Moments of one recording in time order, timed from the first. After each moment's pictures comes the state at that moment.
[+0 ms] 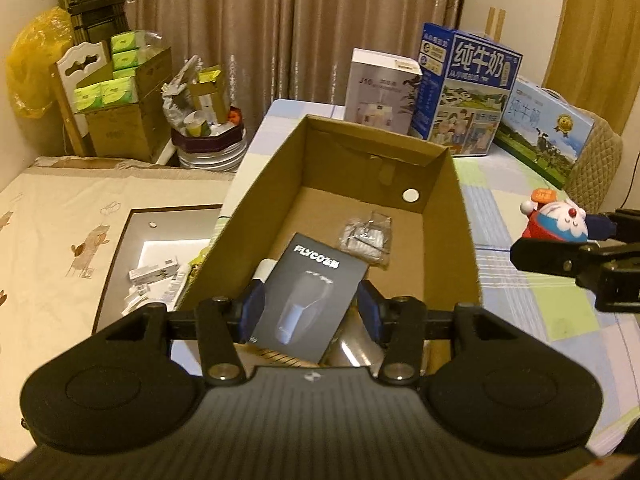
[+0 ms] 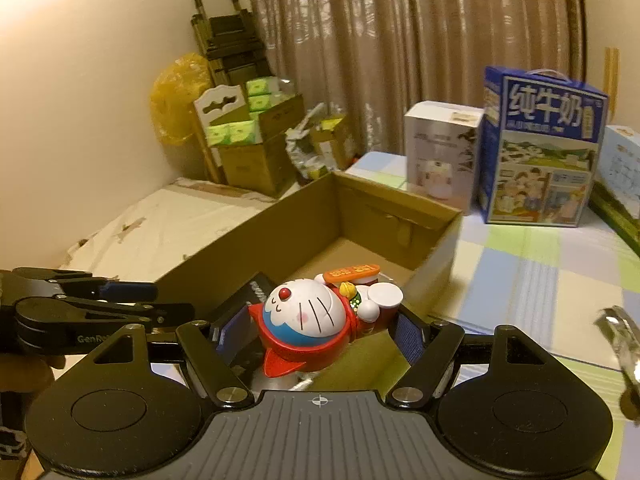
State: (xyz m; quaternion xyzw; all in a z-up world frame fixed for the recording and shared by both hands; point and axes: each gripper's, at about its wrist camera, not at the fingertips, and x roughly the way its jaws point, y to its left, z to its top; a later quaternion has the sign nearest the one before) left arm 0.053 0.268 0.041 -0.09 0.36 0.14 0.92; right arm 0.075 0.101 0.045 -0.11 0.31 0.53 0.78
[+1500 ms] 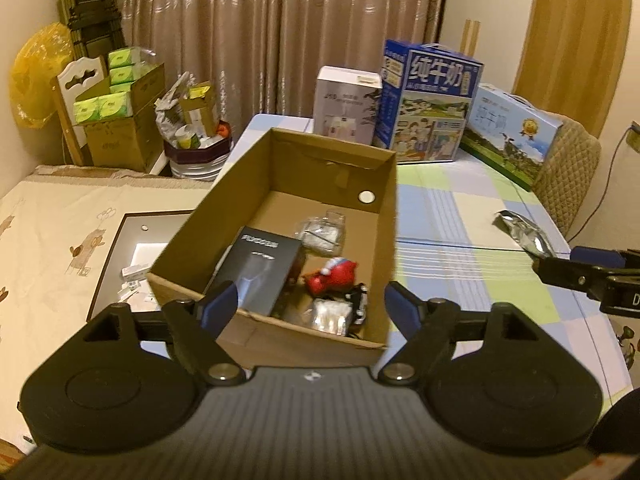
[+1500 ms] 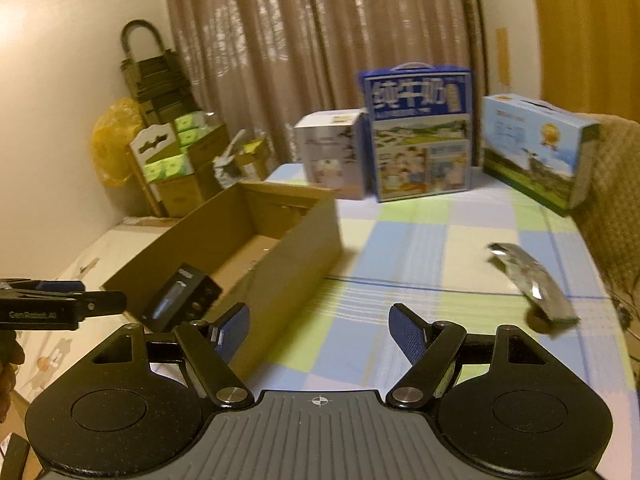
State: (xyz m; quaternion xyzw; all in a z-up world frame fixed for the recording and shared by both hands) left arm 0.015 0.192 0.073 -0.08 0.34 0.13 0.93; right arm 0.073 -0.061 0.064 -0.04 0.31 0.42 0.85
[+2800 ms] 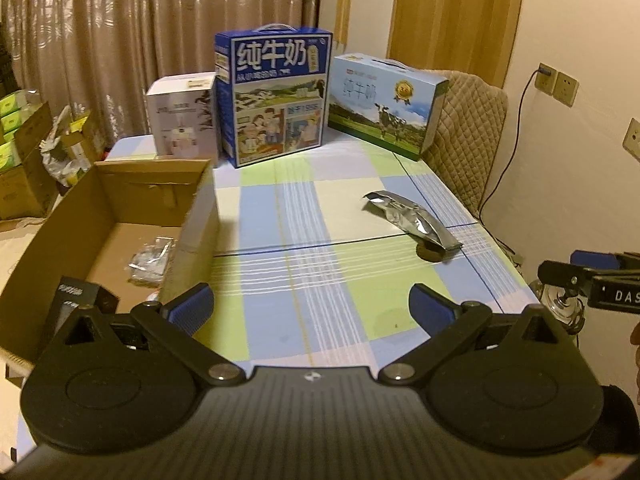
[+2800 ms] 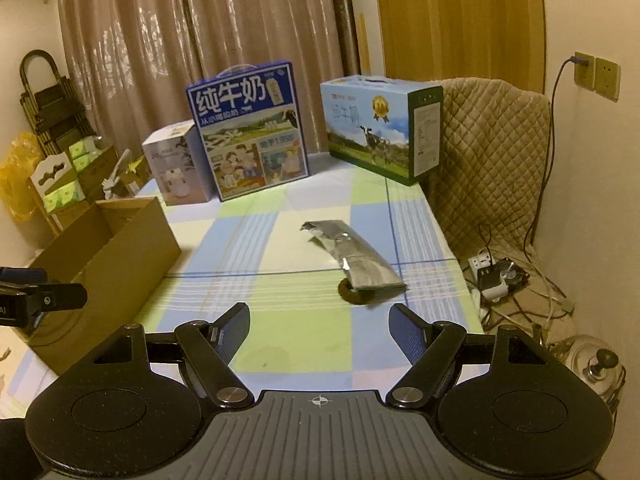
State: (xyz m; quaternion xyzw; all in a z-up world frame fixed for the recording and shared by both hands) left arm 0.104 0.040 0.064 -0.03 0.35 0.00 0.94; right arm 0.159 -0.209 0.054 -0.03 0.34 0.30 0.89
